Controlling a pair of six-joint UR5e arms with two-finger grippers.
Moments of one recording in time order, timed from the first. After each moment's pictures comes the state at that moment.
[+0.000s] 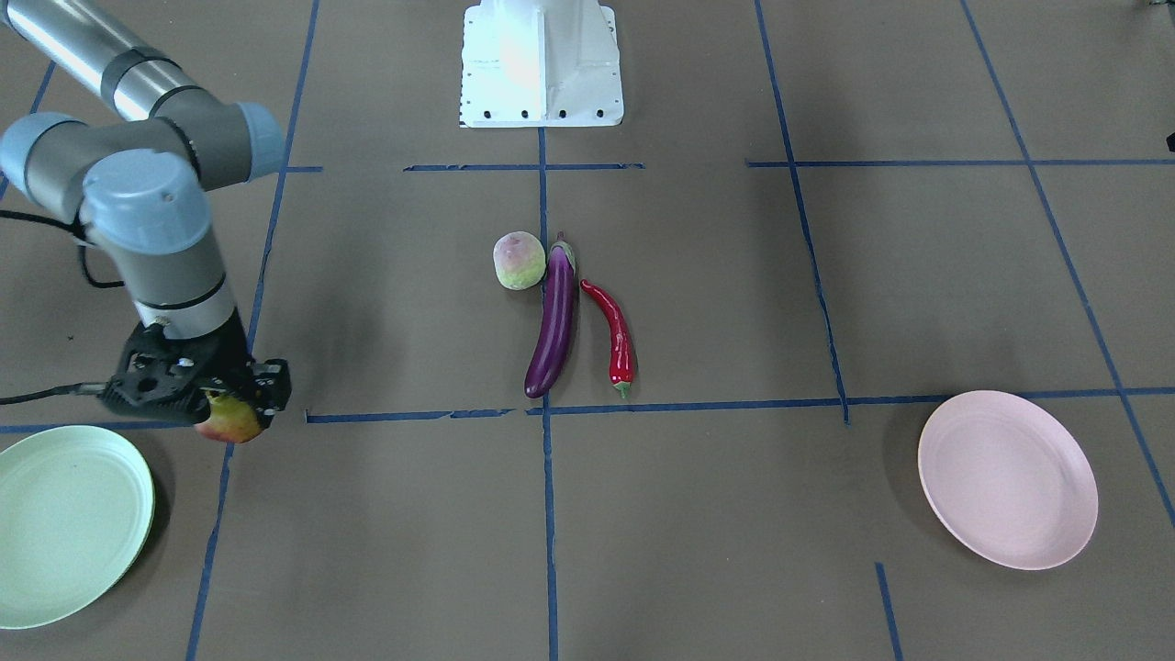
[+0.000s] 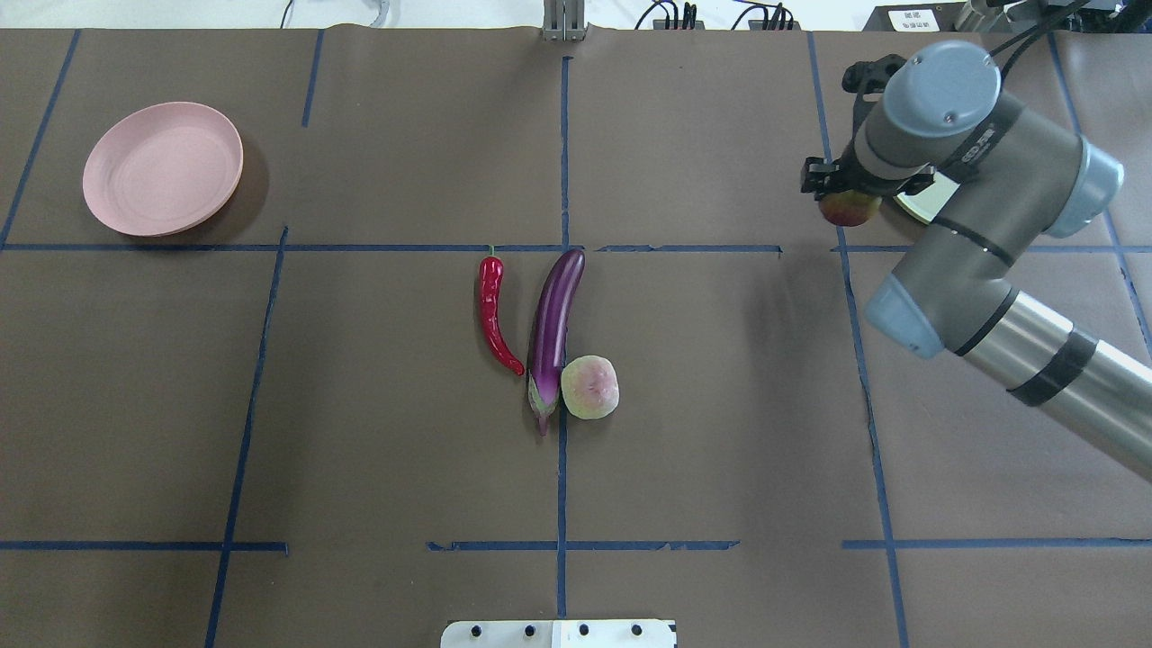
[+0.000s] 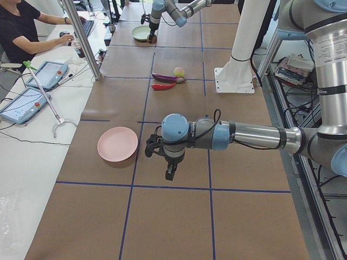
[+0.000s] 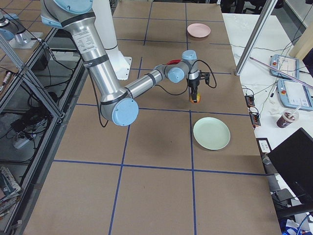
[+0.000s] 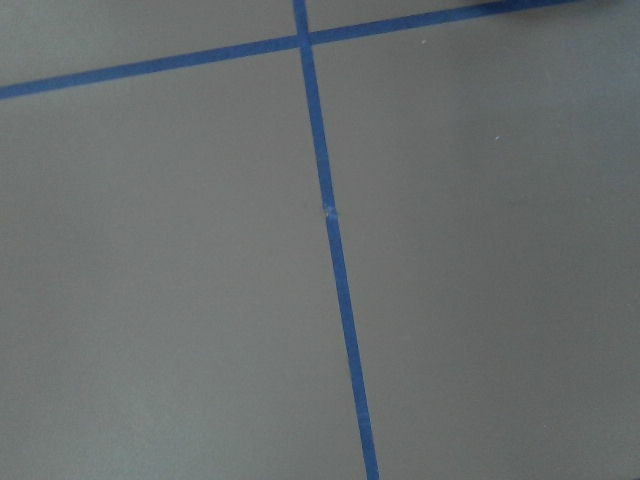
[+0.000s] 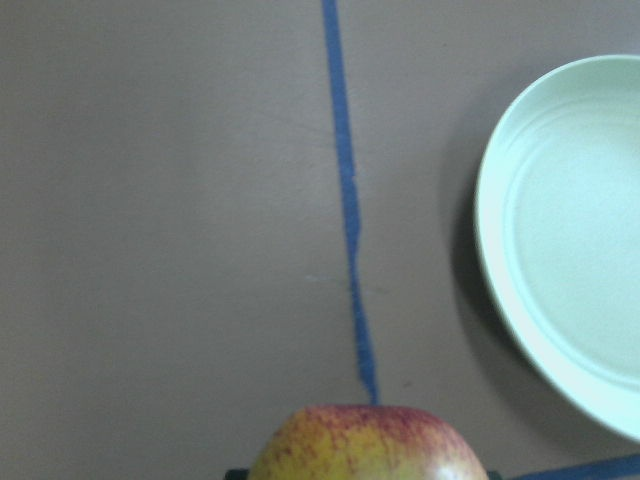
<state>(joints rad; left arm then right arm) -1.54 -1.33 -1.91 -1.57 -2.45 0.15 0.92 -1.12 1.54 -1.42 1.83 0.93</state>
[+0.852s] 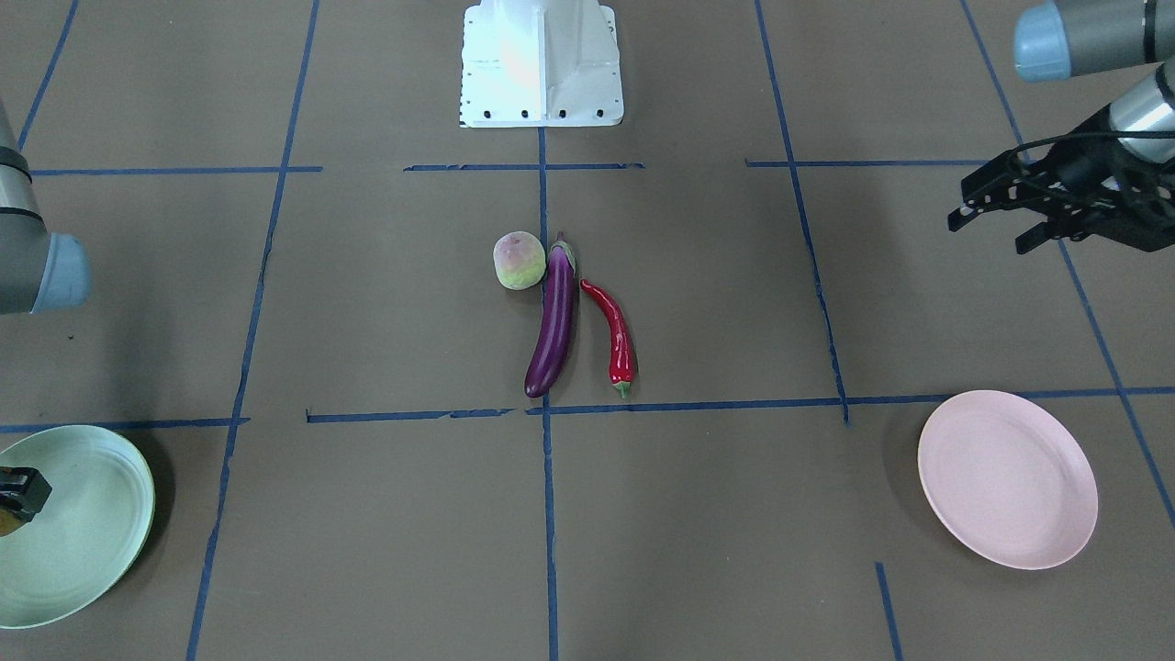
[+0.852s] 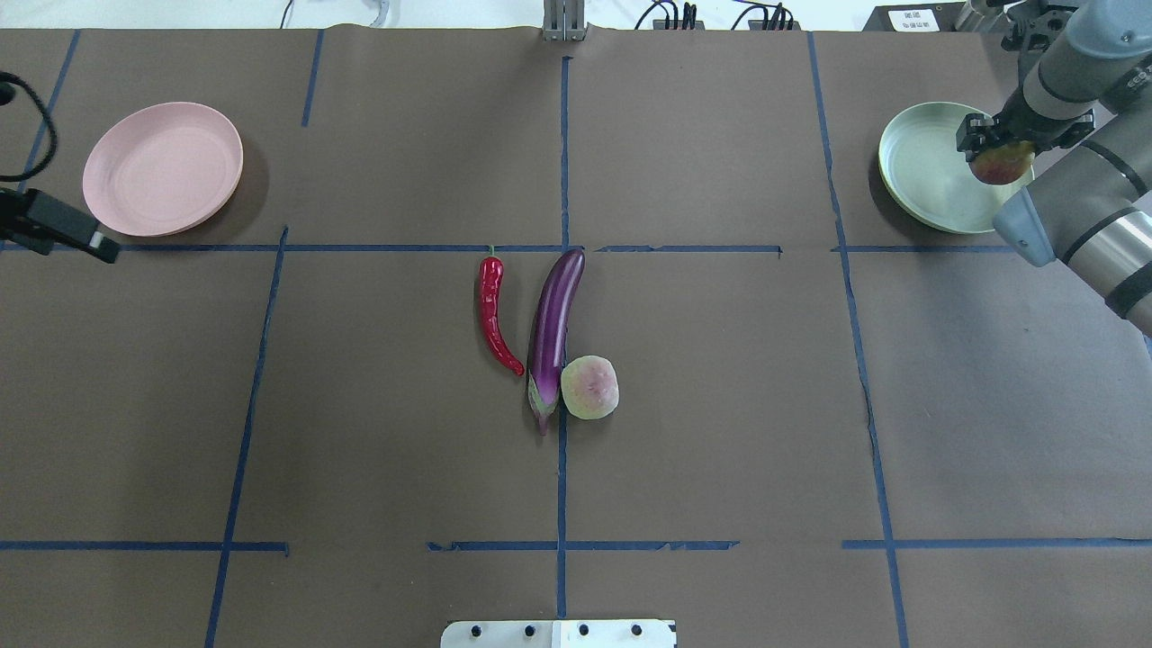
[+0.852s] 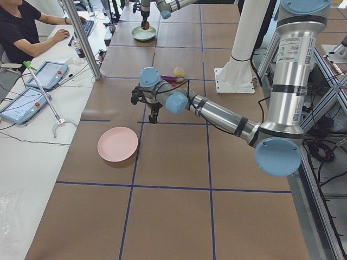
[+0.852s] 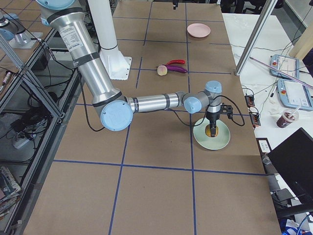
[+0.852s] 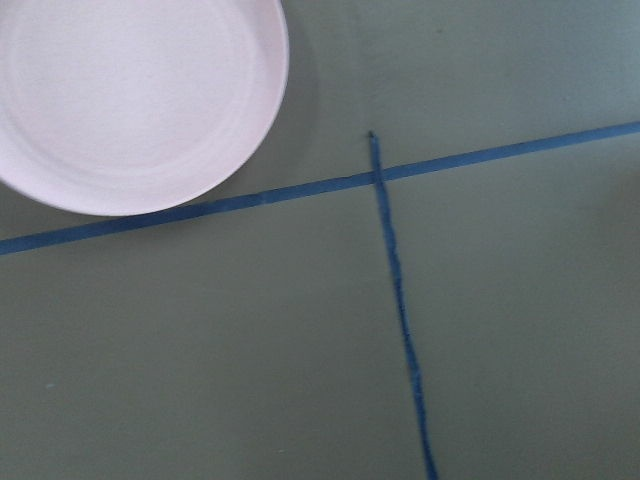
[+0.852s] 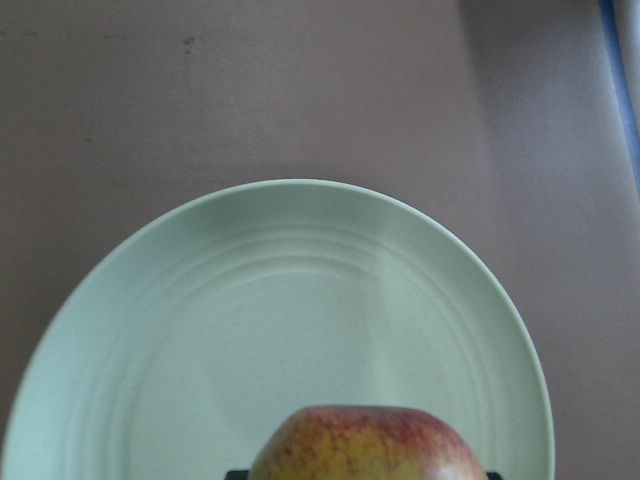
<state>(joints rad) -1.11 -1.71 -1.90 -1.74 -2.44 -0.56 1.13 -1.13 1.19 -1.22 1.93 0.70</state>
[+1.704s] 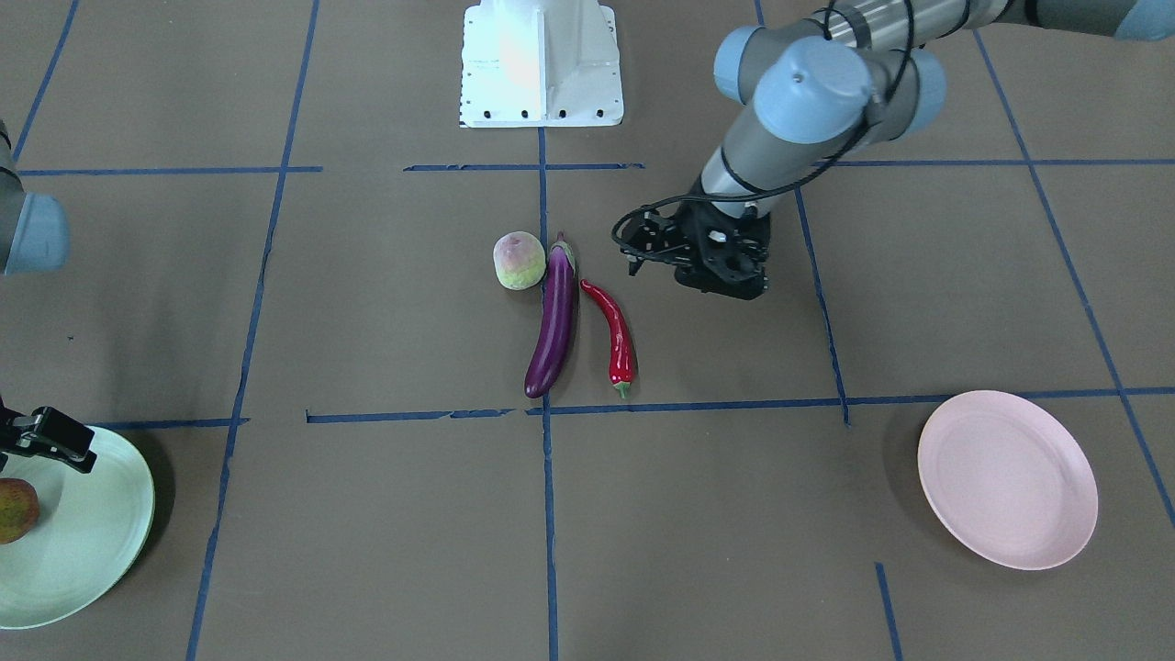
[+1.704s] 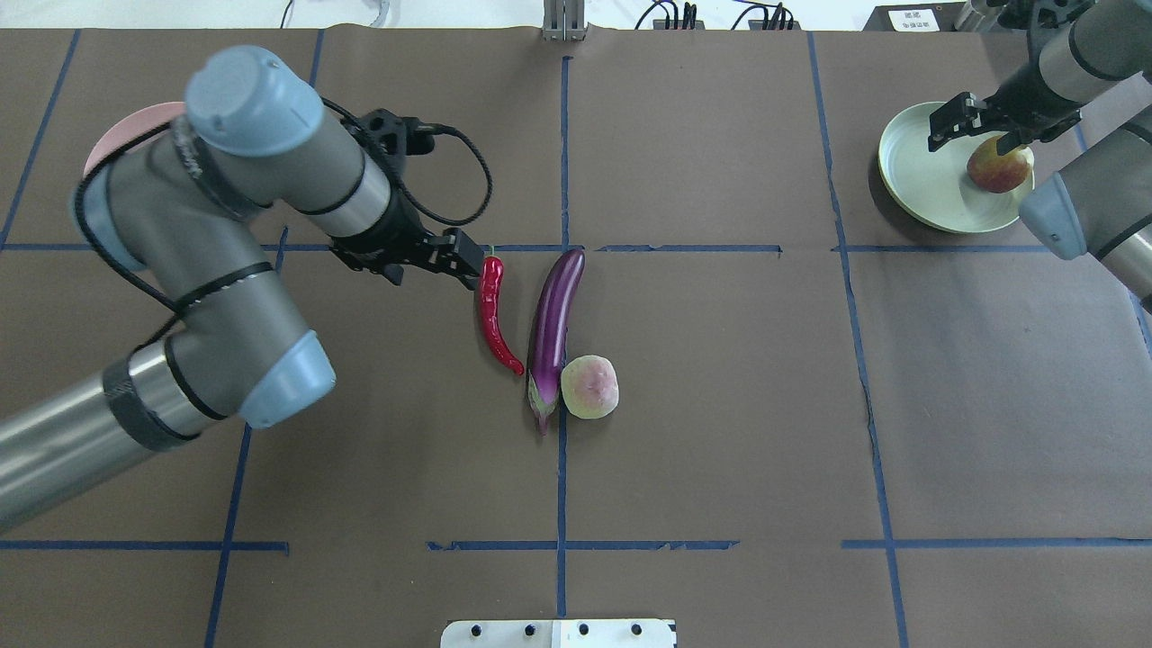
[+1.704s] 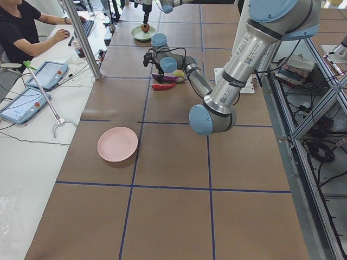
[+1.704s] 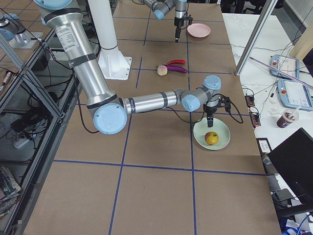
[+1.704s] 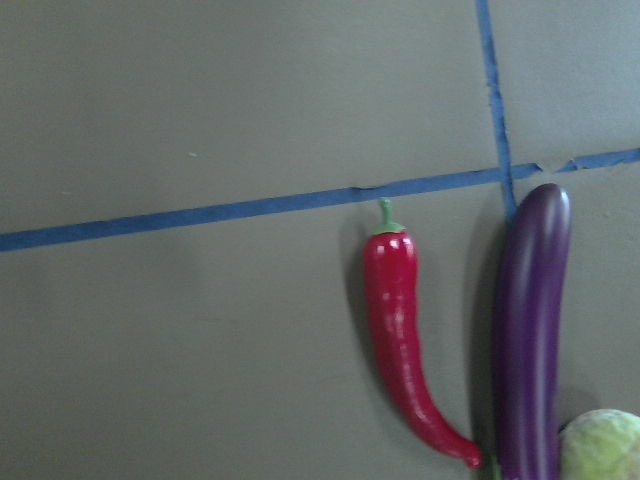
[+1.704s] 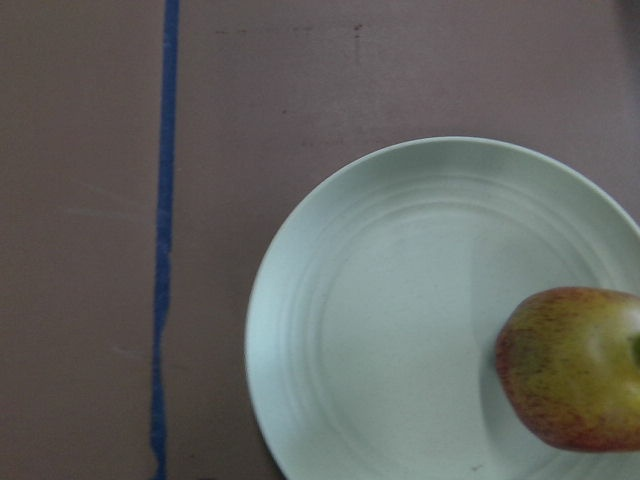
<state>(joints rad) -0.68 -2.23 -1.66 -1.75 -2.10 -1.03 1.16 -1.19 1.41 -1.19 2.21 0.73</state>
